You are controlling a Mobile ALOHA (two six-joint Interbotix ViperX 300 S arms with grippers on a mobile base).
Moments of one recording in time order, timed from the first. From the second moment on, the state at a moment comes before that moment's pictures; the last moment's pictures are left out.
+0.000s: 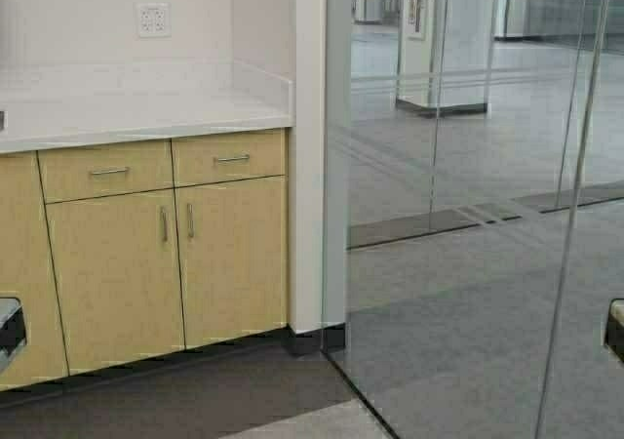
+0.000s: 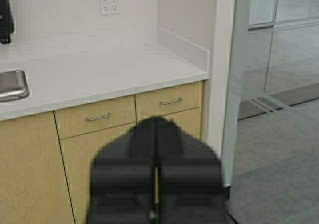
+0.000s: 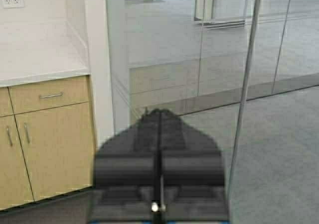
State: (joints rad) left arm 0.00 -0.96 1.17 0.00 -0.30 0.00; right arm 0.00 -0.96 1.17 0.00 -0.29 0.00
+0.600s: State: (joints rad) left arm -0.01 -0.93 1.18 0.01 -0.29 -0.03; right arm -0.01 -0.94 1.19 0.00 -0.29 0.02
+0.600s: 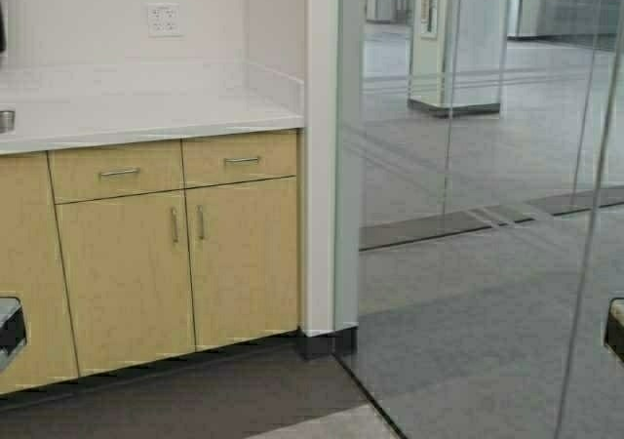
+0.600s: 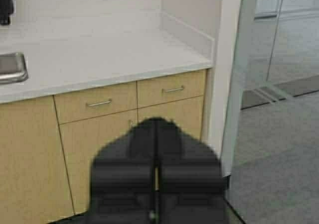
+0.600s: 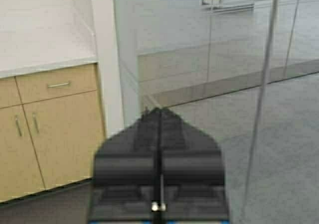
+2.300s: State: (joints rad) left arm -0.01 -0.97 1.23 0.01 -0.34 -0.07; right arm 0.03 -0.97 1.19 -0.02 -0.31 0.08
